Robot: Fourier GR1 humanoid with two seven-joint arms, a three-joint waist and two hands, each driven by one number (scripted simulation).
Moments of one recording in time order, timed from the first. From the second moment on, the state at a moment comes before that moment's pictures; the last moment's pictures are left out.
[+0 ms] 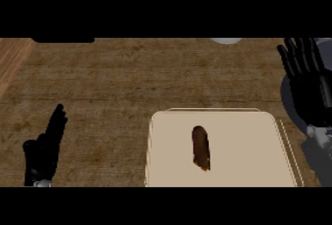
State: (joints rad) left arm 0.07 0.41 -0.22 -1.58 0.14 0.42 0.10; right arm -0.33 -0.46 0.11 -1.63 -0.45 -0.20 -0.07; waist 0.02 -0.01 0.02
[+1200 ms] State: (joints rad) left arm -0.02 0.38 -0.33 -1.48 0.26 0.12 0.14; right arm -0.25 -0.27 0.73 -1.72 0.82 -0.56 0.58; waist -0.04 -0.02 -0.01
